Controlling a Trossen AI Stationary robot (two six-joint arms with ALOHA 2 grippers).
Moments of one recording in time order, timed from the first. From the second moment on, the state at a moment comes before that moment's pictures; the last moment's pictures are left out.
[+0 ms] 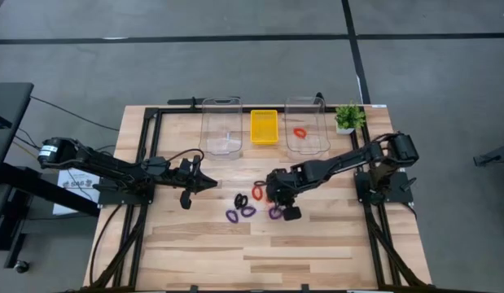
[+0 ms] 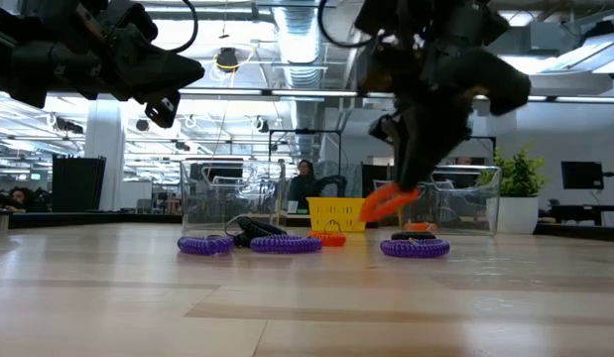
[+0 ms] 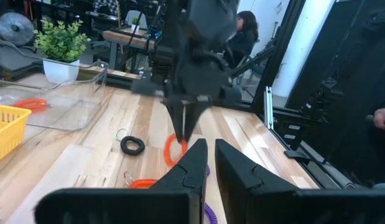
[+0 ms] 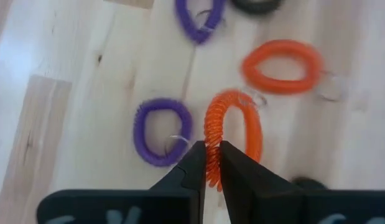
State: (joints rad) left arm -0.10 1.01 0.12 0.88 0.05 -0.19; right arm 0.14 1.71 1.09 -0.54 -0.09 -0.11
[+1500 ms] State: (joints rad) left arm -0.10 1.01 0.12 0.87 0.05 -0.19; right arm -0.55 1.39 1.09 -0.69 0.34 -0.19
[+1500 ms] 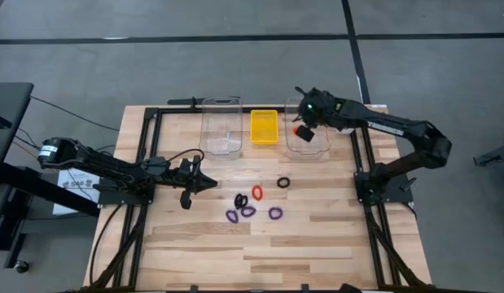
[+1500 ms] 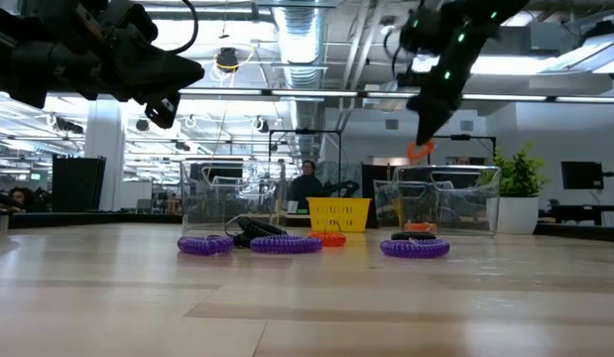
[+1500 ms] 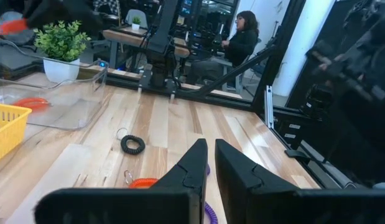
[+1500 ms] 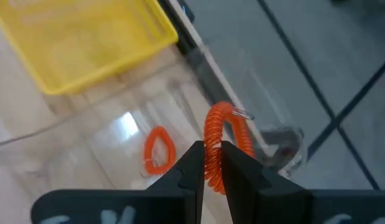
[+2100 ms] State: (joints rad) left arm -0.10 1.01 0.12 0.87 0.05 -0.19; right arm -0.62 1.72 1.09 -0.67 0.27 -0.21
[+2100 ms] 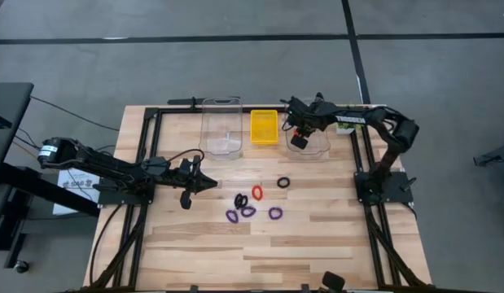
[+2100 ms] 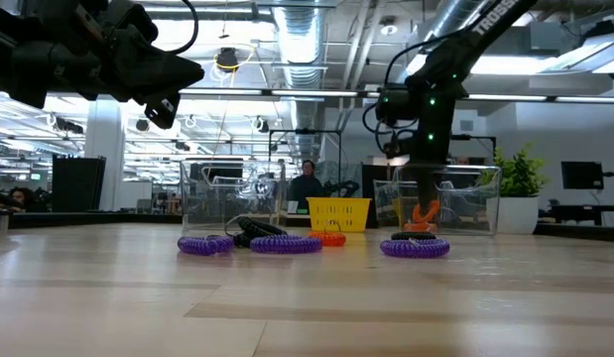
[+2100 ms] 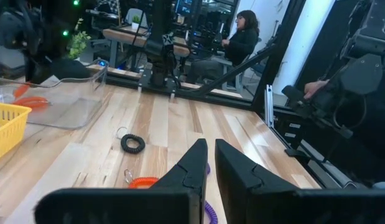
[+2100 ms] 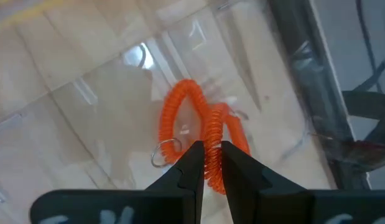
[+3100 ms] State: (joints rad) left arm -0.10 1.01 0.12 0.87 0.05 -0.19; right arm -0.62 1.73 1.09 -0.67 0.26 -0.19
